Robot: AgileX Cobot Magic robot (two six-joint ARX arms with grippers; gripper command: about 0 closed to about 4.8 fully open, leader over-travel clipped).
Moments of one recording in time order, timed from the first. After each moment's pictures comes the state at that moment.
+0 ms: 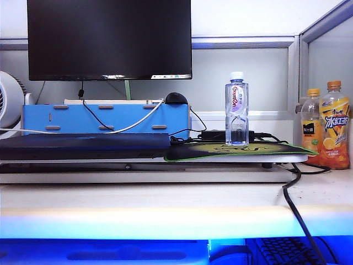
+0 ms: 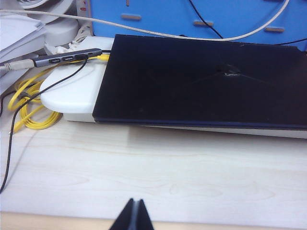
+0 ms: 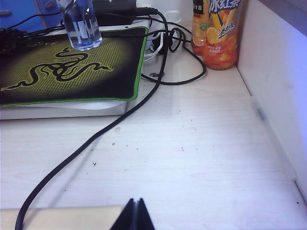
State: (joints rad) left arm 0.06 0.00 0.01 -0.15 0.06 -0.04; right arm 0.08 0.00 0.03 -0.24 0.03 0.10
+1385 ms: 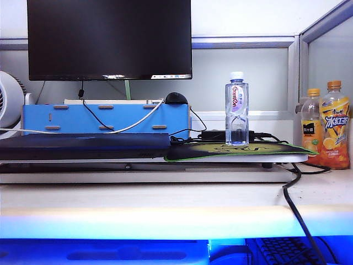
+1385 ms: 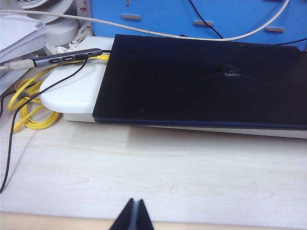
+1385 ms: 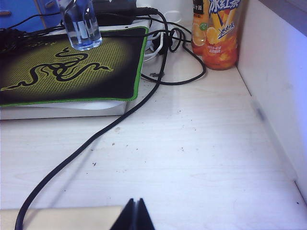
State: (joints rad) left arm 0.06 0.00 0.01 -0.15 0.06 -0.04; right arm 0.08 0.00 0.03 -0.23 0.03 0.10
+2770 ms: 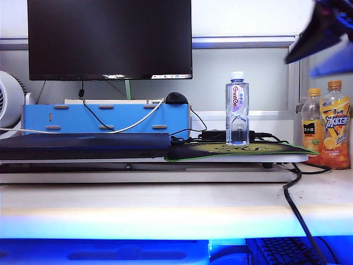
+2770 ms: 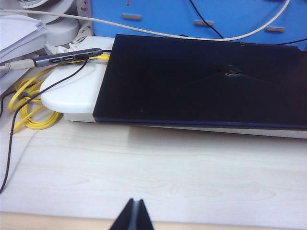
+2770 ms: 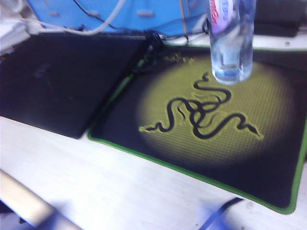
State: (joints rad) left arm 0.06 0.00 0.01 -0.15 0.06 -0.04; right arm 0.10 1.00 0.65 -0.04 -0.47 0.06
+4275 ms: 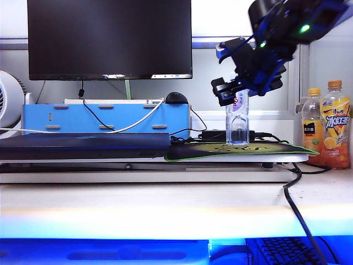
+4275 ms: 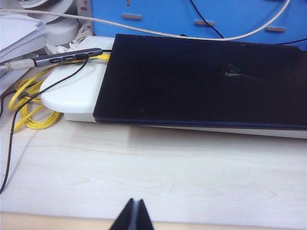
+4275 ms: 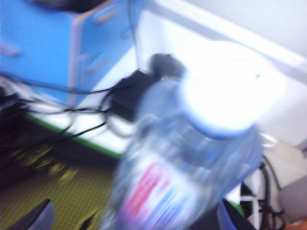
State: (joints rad) left arm 0.06 0.00 0.01 -0.15 0.06 -0.04; right arm 0.32 1.89 1.34 0.25 0.15 -0.27
